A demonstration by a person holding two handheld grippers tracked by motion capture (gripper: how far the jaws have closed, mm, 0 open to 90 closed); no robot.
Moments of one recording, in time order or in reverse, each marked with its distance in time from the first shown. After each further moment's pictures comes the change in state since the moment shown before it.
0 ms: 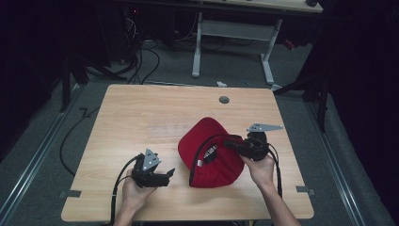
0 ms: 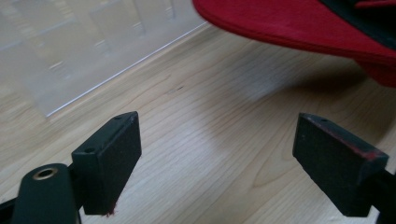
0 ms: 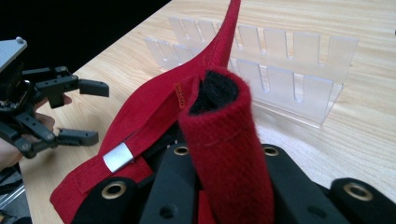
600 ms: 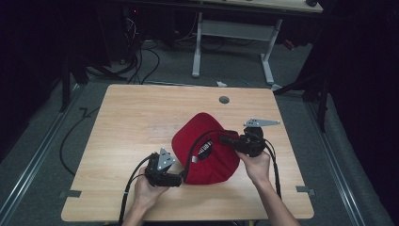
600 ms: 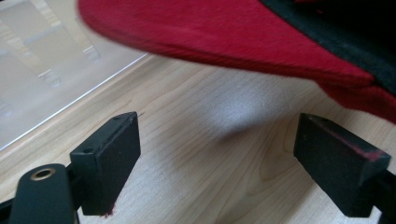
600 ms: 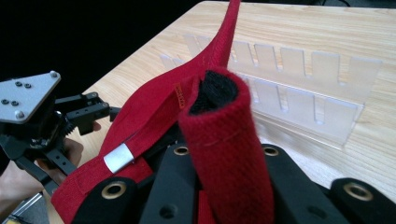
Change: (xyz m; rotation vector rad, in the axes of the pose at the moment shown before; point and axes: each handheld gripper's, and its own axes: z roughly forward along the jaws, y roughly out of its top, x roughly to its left) left arm -0.026 -0.004 0.020 0.017 -0.047 0.022; right arm 0.009 0.016 0.006 -0.027 0.043 0.020
